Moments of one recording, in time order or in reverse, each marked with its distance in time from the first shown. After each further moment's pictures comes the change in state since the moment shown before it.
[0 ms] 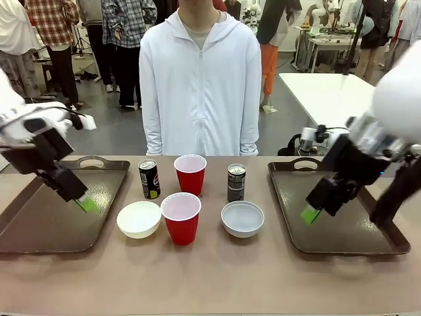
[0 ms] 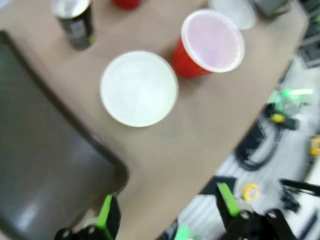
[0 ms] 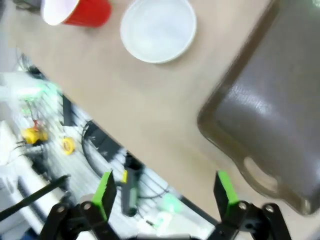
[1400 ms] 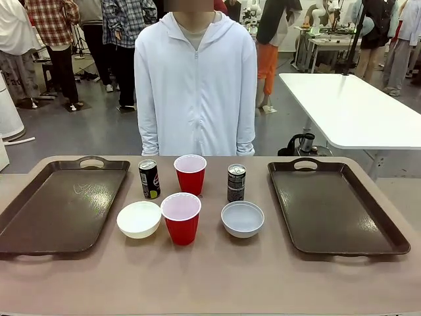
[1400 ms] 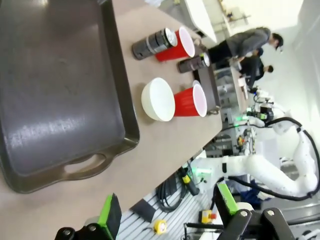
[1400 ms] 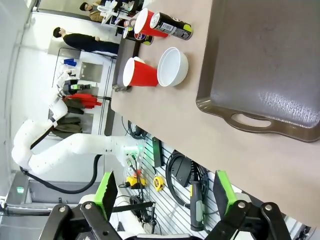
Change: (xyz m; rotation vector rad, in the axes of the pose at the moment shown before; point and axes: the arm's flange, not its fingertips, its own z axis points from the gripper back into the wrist) left arm -0.209 0.177 0.077 -0.494 -0.419 0.606; right arm -0.197 -0.157 0.090 0.501 -0.460 -0.381
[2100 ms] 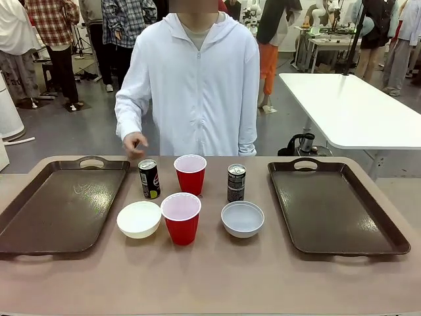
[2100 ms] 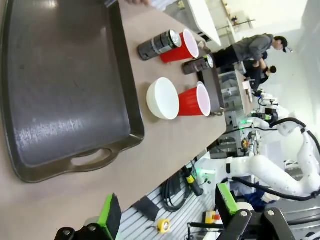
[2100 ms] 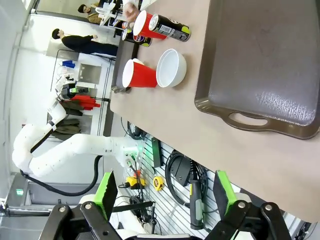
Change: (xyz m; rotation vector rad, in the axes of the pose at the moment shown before) left arm -0.008 -0.002 0.011 0.027 -0.012 -0.004; right arm 0.002 0.002 0.009 -0.010 -0.003 -0.005
